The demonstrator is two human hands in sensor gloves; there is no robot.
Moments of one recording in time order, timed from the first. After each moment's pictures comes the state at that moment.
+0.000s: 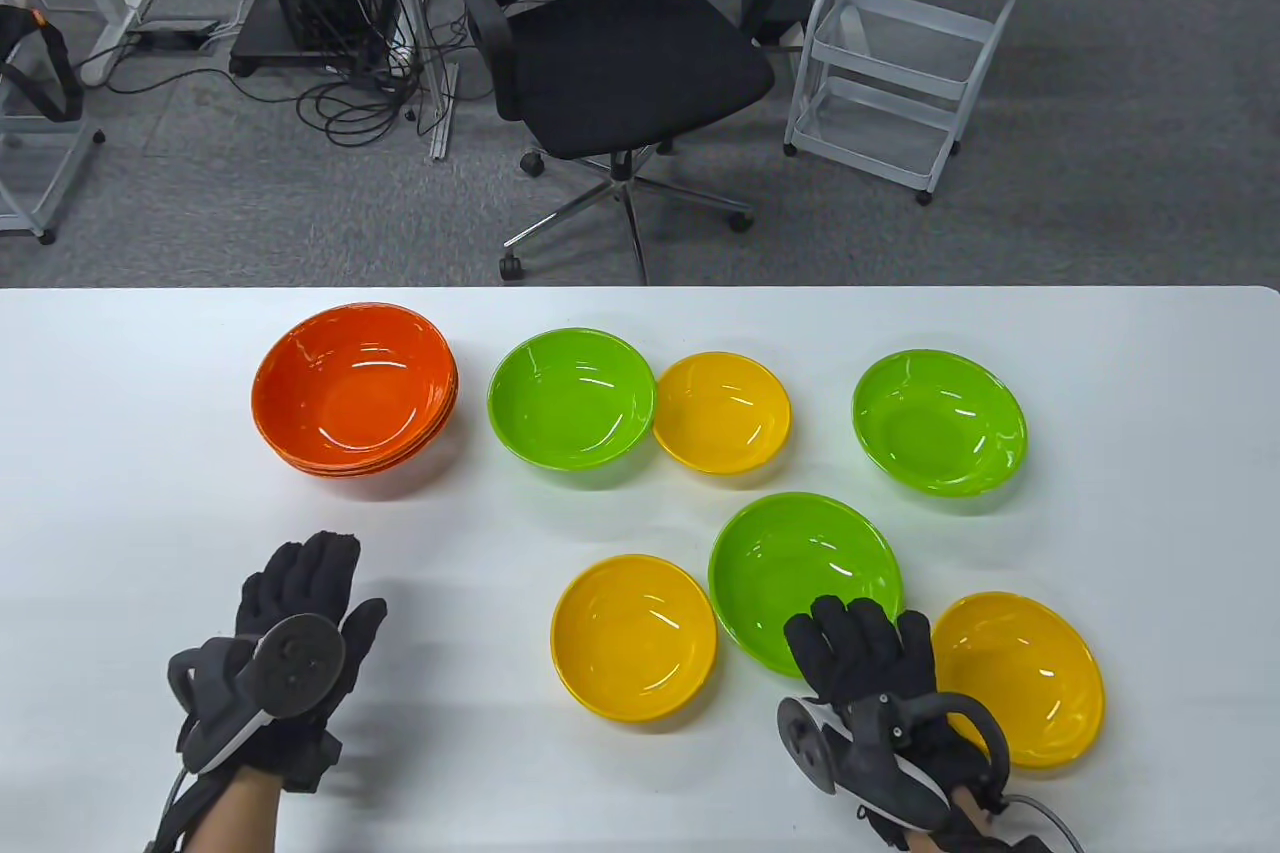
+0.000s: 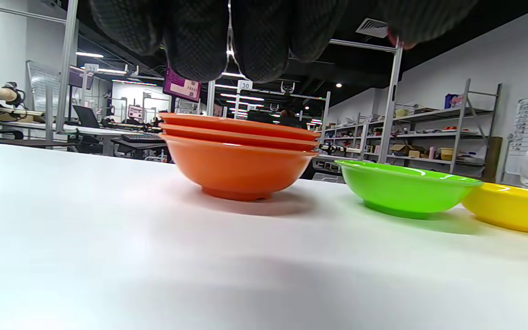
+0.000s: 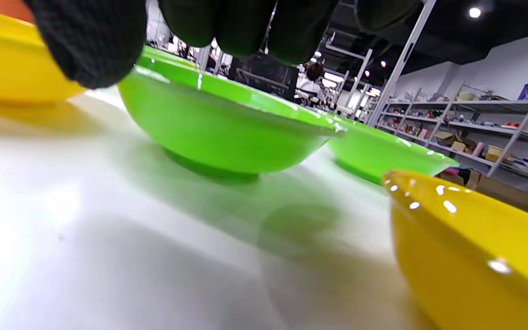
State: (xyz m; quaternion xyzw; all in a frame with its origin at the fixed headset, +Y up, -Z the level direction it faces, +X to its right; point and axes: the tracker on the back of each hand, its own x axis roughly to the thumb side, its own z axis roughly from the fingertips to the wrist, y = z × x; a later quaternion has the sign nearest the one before) left_hand -0.311 -0.692 -0.224 0.08 -0.04 0.06 0.99; right_hand 0.136 -0.718 -0.187 -0.09 0.01 -0.98 0.15
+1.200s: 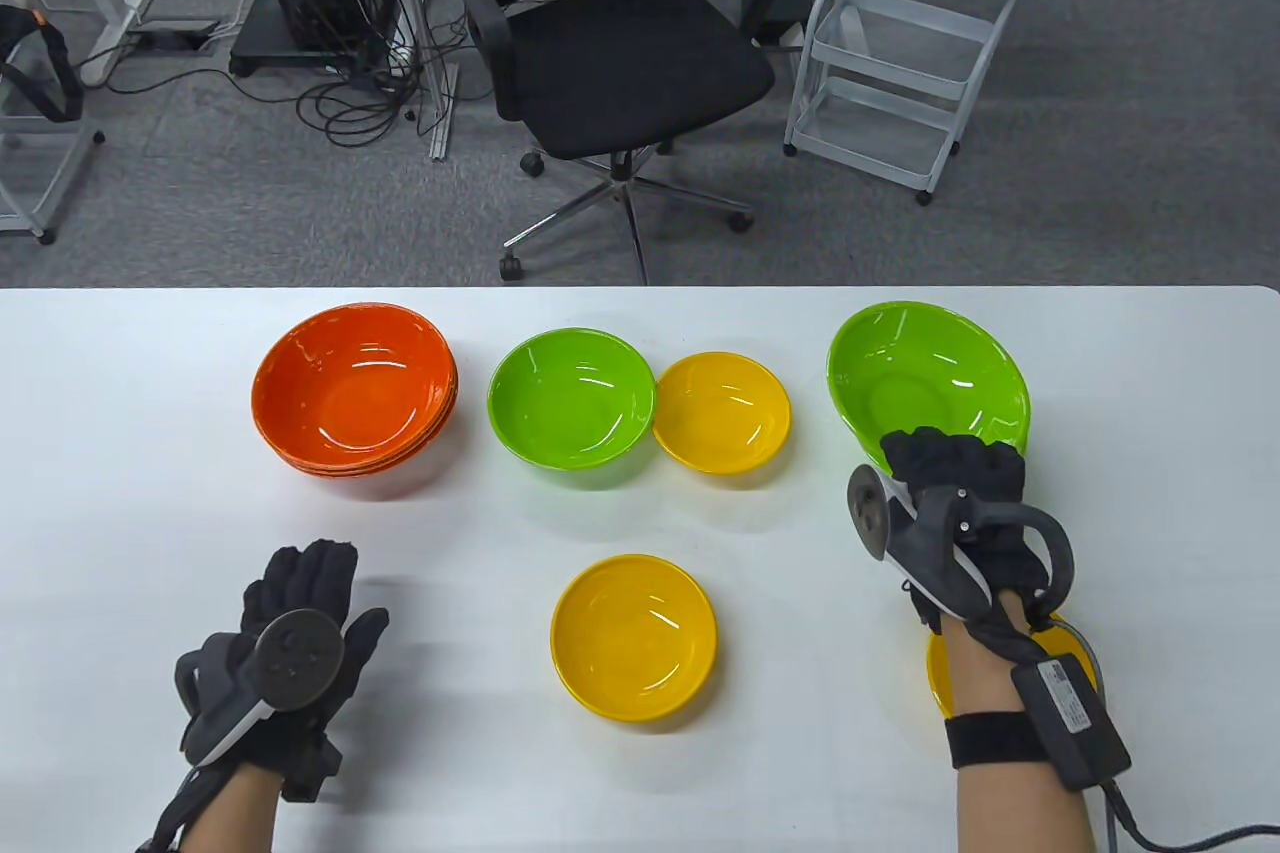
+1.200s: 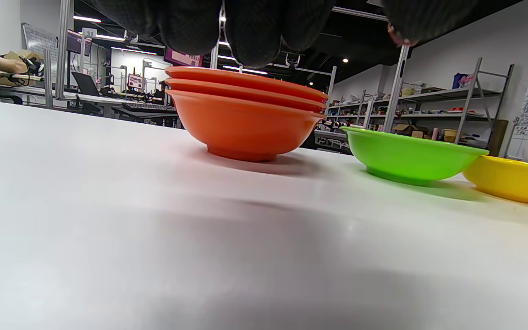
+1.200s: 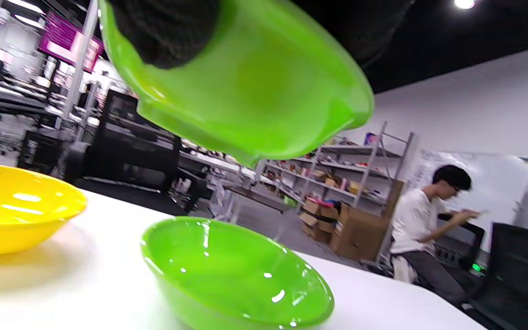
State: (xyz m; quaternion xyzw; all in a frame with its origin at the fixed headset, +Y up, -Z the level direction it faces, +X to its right) left_hand -0.317 -0.714 -0.231 0.03 -0.04 0.08 1.00; right_hand 0.192 -0.629 -0.315 0.09 0.12 -0.97 0.17
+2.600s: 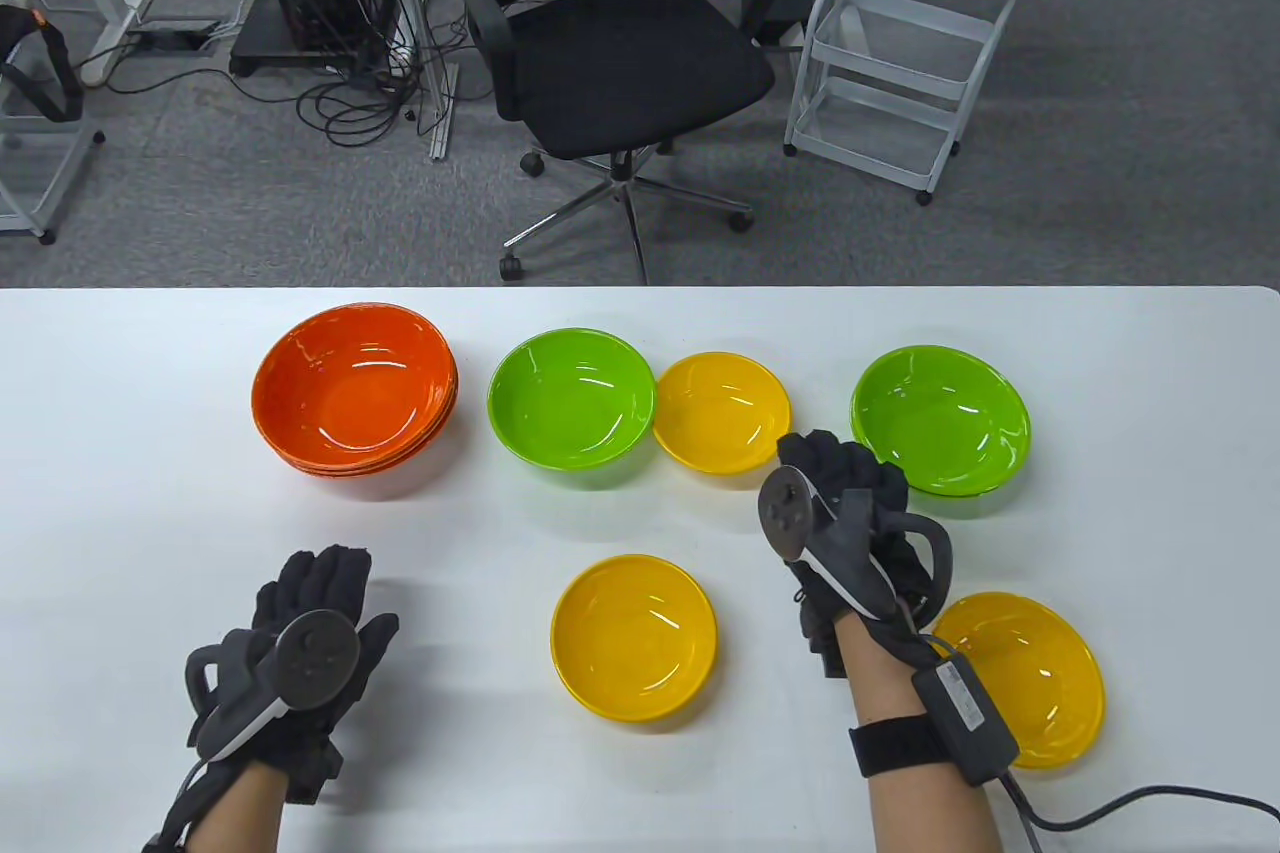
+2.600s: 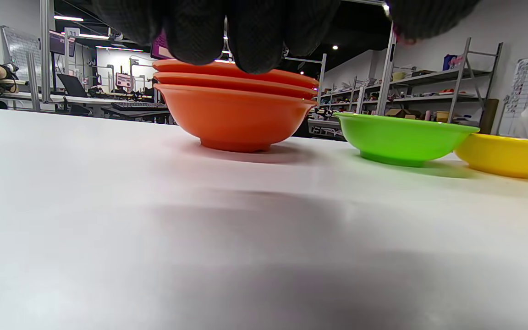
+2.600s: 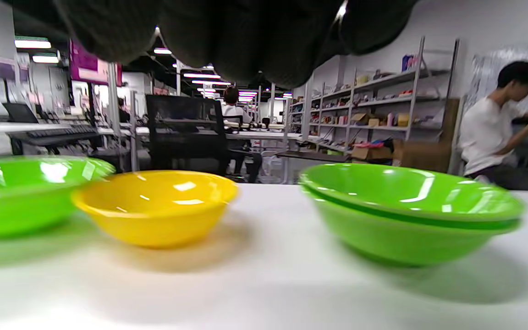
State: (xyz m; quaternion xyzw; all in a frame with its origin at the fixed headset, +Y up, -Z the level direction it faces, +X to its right) left_hand -0.309 -0.718 -0.231 0.02 -0.06 0.06 1.00; right_hand 0.106 -0.652 -0.309 0.04 0.07 -1.00 -0.01
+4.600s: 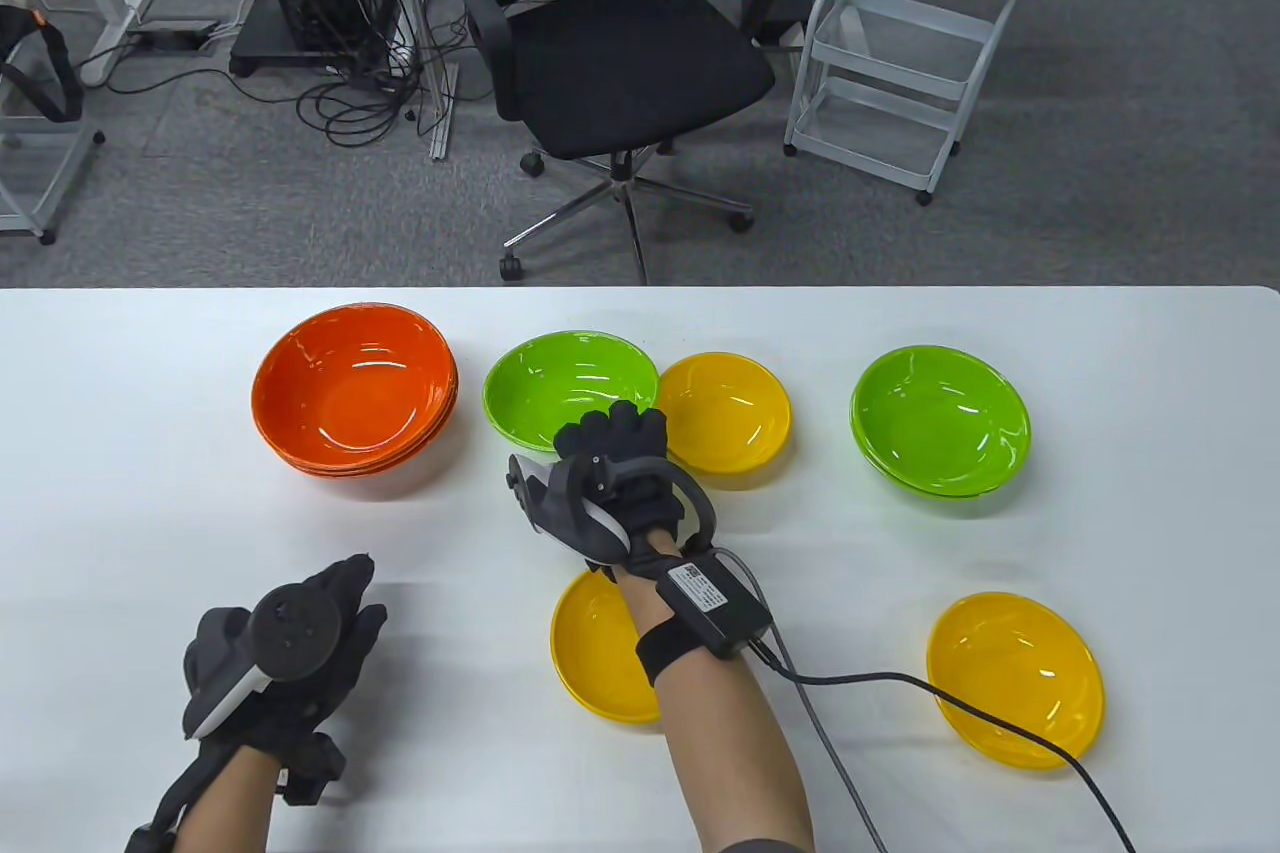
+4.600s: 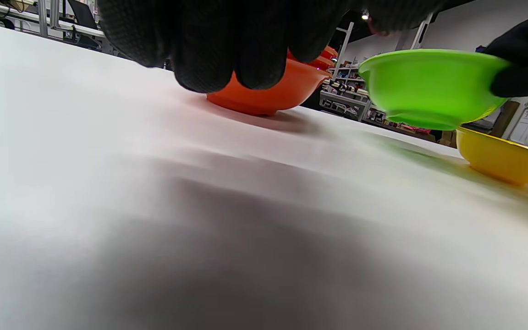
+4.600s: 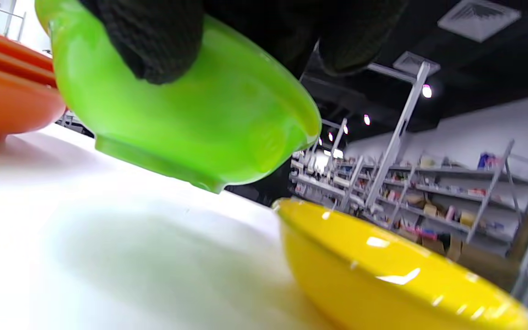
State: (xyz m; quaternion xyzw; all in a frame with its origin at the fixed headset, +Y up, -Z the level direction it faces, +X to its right) left_hand -0.324 -0.724 -0.245 -0.05 -0.03 0.13 0.99; right_hand -0.061 -0.695 -0.365 -0.06 0.15 -0.97 0.18
